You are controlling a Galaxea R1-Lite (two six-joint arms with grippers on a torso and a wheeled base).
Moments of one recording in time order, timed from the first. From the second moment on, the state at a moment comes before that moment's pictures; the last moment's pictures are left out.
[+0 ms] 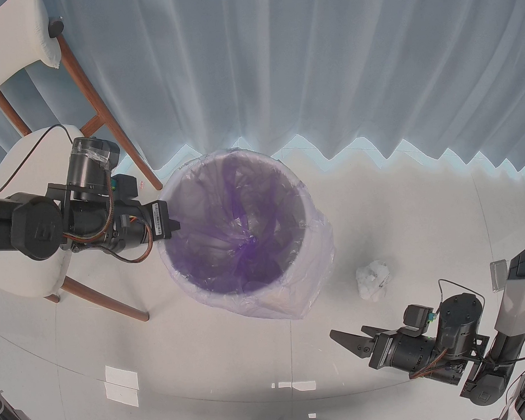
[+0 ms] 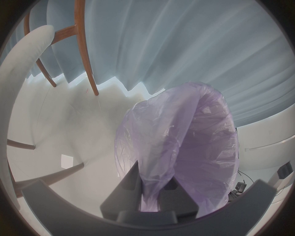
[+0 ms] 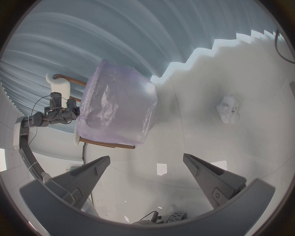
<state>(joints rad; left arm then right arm) -0.31 1.74 -1.16 -0.02 -0.14 -0.34 0.67 2.00 -0.09 -1.55 0.06 0.64</state>
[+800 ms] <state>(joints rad) -0.37 2.21 -1.14 -0.27 -0.05 -0.53 0.33 1.64 -0.02 -1.42 -0.07 0.64</state>
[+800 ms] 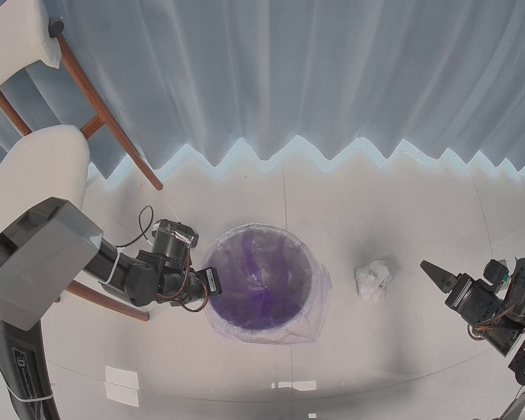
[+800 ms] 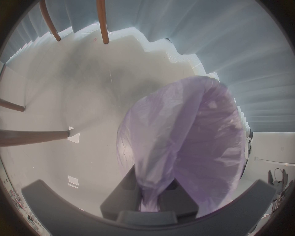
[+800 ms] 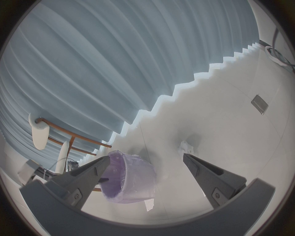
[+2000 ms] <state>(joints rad) -0.36 1.86 -0.85 -0.31 -0.09 -0.53 0.20 1.84 -0.19 -1.41 -0.03 0.46</state>
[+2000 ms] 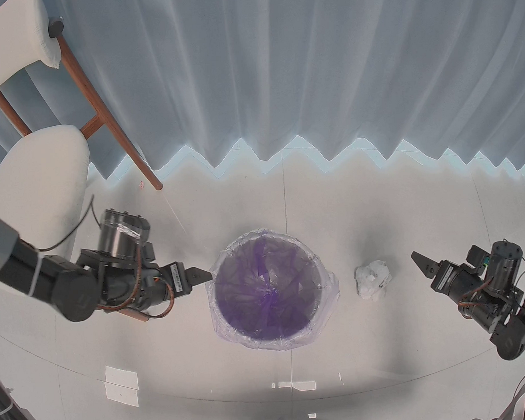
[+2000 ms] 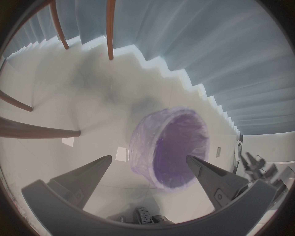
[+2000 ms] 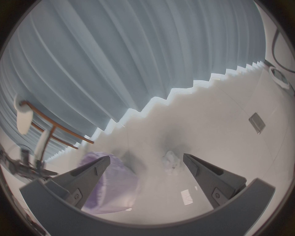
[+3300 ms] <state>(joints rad) -0.16 0.35 -0.08 -0.19 0.19 -0.22 0.09 2.57 -1.19 -0.73 0.05 0.26</state>
